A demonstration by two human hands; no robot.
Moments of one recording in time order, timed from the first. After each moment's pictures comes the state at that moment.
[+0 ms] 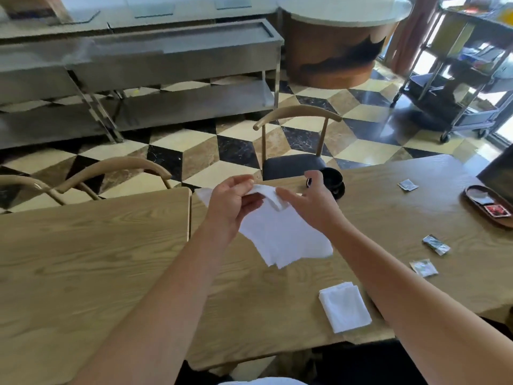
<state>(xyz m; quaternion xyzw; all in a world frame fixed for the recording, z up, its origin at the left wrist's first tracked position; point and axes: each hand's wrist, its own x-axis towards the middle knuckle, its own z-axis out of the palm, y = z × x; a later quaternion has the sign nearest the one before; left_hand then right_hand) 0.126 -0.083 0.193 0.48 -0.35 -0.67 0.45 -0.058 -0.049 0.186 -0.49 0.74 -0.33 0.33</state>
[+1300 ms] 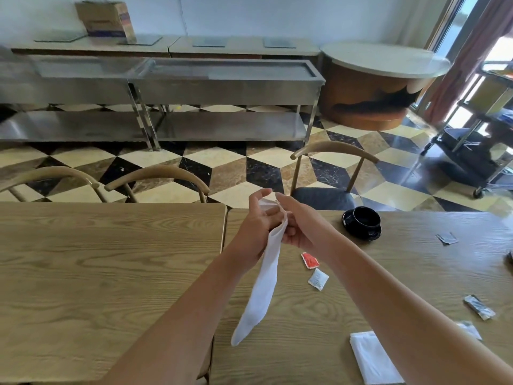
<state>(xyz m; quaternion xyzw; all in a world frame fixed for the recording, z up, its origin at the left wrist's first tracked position) 0.205 -0.076 0.206 0.36 -0.42 -0.68 0.48 0.076 -0.080 0.228 -0.35 0.50 -0.39 0.69</state>
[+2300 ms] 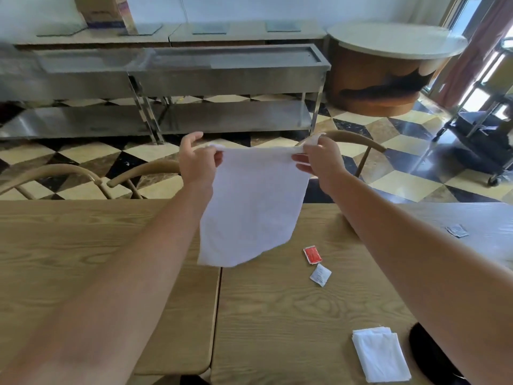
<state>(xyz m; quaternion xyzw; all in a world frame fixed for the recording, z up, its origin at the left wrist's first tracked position) 0.266 -0.182 0.257 0.58 -0.33 -0.38 0.64 0.030 -0.193 0.260 -0.37 0.57 -0.54 0.50</state>
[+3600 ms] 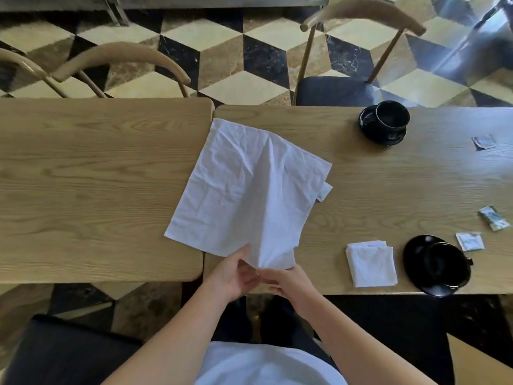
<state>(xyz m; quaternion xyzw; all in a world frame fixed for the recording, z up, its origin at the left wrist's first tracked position) 0.234 0.059 -0.059 0.57 0.07 -0.79 0.22 0.070 0.092 -0.023 -0.17 0.63 -0.23 0.73</state>
